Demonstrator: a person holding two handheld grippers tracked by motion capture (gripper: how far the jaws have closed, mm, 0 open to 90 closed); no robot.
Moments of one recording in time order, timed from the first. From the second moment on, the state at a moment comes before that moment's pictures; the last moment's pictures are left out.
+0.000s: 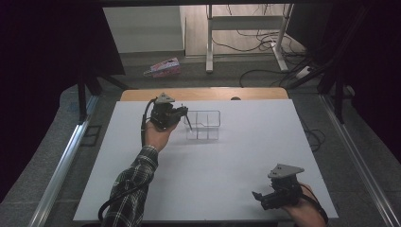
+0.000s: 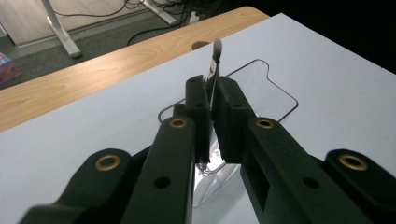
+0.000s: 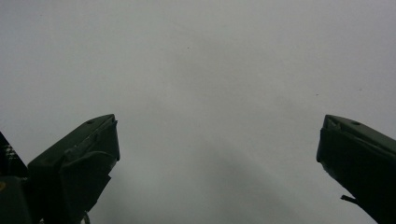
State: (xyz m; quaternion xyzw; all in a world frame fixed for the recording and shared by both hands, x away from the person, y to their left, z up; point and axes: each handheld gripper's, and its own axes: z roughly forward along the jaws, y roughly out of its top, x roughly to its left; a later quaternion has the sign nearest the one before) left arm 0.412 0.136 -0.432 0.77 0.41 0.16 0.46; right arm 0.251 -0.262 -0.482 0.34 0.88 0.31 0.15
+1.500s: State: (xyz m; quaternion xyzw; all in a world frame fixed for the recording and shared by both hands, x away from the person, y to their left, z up) left arm 0.414 0.144 -0.449 0.80 0.41 0.15 0.42; right arm 0.251 -0.259 -0.483 0.33 0.88 0.30 0.15
